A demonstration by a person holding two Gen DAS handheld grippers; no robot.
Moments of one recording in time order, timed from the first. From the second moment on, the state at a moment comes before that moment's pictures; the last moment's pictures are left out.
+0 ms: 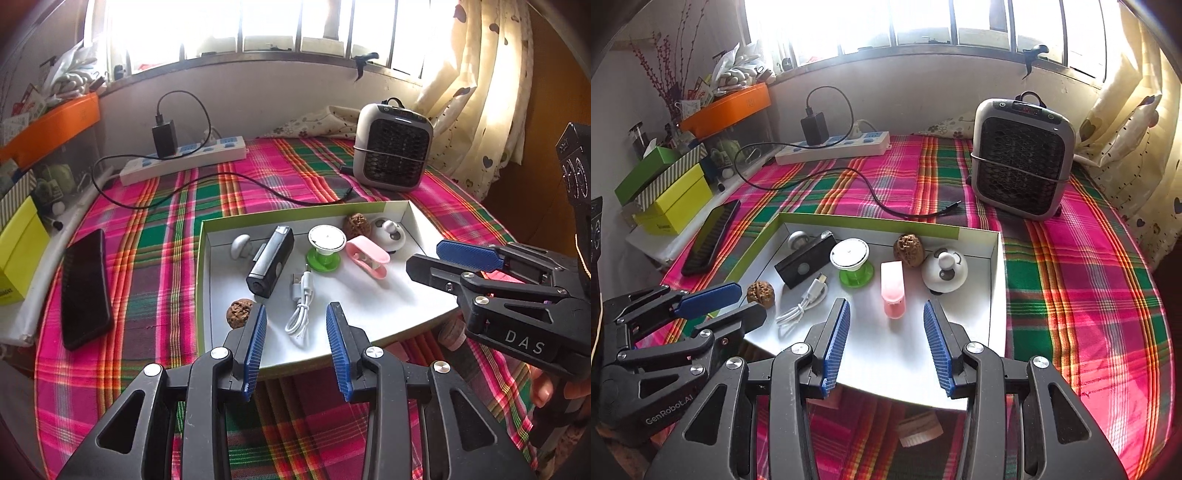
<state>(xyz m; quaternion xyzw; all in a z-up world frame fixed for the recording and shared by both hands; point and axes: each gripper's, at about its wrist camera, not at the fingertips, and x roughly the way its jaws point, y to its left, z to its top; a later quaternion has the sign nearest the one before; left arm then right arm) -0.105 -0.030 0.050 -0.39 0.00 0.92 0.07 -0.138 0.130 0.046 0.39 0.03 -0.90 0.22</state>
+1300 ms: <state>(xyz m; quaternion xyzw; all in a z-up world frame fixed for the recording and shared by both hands) -0.086 -0.007 0.011 -0.42 -0.02 0.88 0.21 -0.093 0.168 0.012 0.41 0.03 -0.90 0.16</state>
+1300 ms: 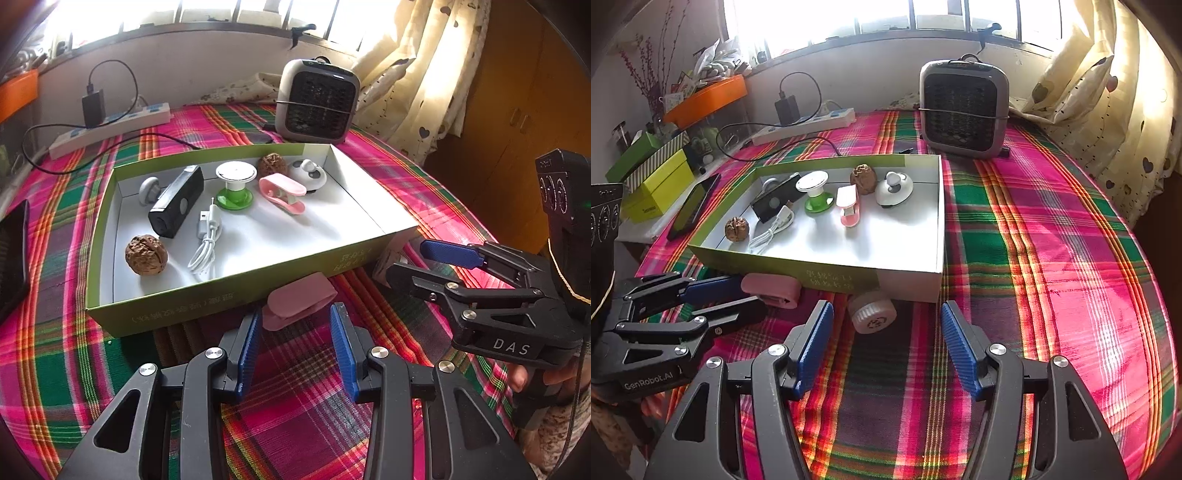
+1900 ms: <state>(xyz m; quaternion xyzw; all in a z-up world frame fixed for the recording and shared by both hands) -0.073 -0.002 0.023 -0.40 0.00 0.88 0.24 -0.100 0.171 0.001 0.43 0.05 -0.89 0.14</state>
